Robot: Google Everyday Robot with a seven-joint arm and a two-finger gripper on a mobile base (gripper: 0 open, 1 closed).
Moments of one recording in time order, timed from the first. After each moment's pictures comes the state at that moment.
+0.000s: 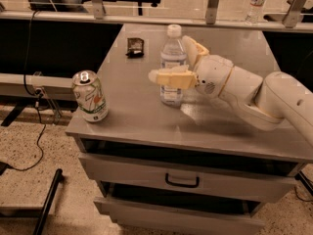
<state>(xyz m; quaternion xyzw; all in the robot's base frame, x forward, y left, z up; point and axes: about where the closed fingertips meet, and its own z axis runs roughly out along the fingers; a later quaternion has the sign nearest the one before) 0.589 -0.038 0.954 -0.34 0.55 0.36 0.67</state>
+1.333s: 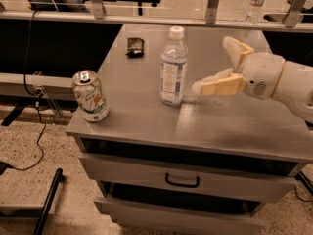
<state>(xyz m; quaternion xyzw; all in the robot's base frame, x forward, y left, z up) 0.561 -0.129 0.959 -0.37 0.61 0.30 0.63</state>
